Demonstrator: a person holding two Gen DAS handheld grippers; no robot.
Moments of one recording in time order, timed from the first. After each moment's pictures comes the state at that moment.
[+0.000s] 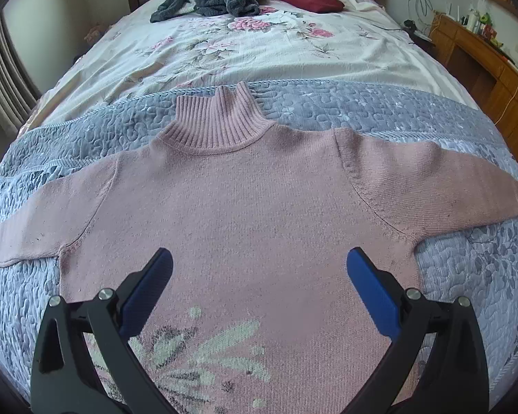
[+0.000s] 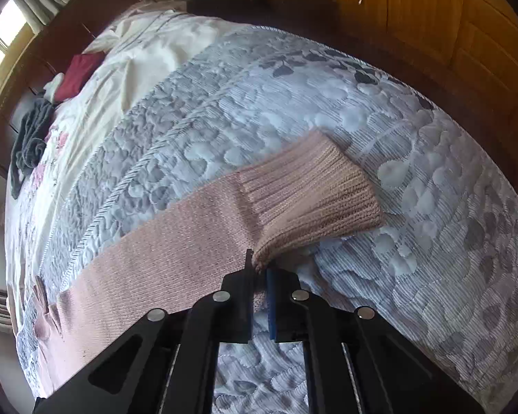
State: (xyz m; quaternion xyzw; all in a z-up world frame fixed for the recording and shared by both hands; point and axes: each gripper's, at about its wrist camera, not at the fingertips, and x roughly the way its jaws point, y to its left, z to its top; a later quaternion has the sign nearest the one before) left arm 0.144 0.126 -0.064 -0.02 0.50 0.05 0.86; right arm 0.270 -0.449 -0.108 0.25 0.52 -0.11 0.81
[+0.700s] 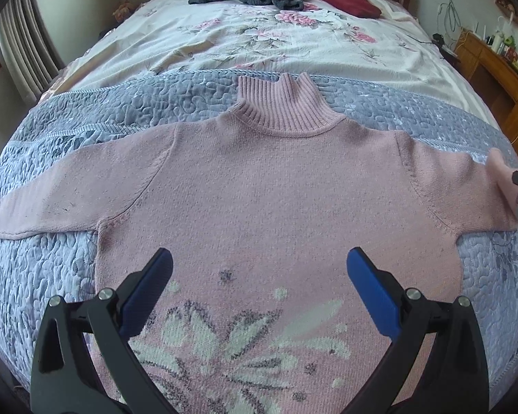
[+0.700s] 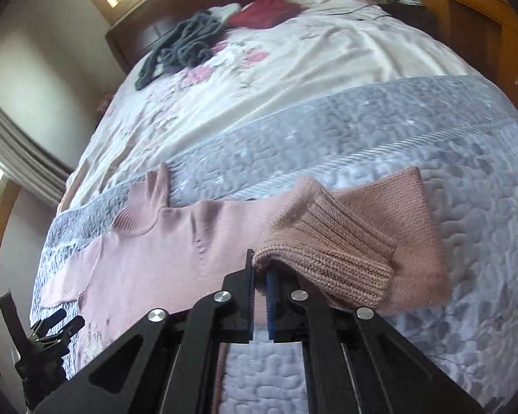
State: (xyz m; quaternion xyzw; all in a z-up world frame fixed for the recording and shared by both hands) left arm 0.114 0.211 -0.068 -0.06 0.51 0.09 0.85; right arm 0.258 -0.150 -0.047 0.13 0.50 0.16 0.84
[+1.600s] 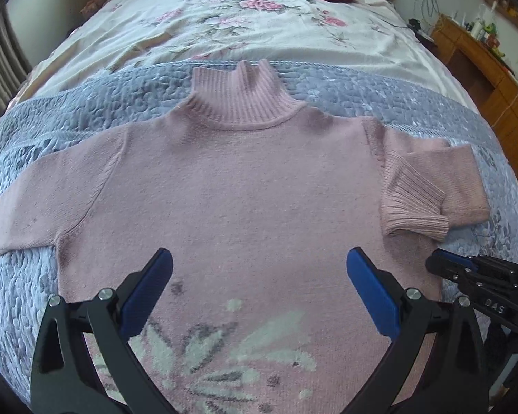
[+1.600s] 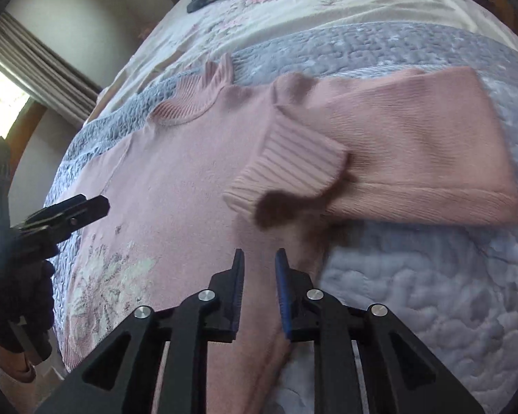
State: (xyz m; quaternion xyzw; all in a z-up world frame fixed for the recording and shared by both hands) left arm 0.147 0.167 -0.084 -0.05 0.53 0.02 0.85; right arm 0.181 -0.089 -0.108 0.08 0.56 0.24 0.79
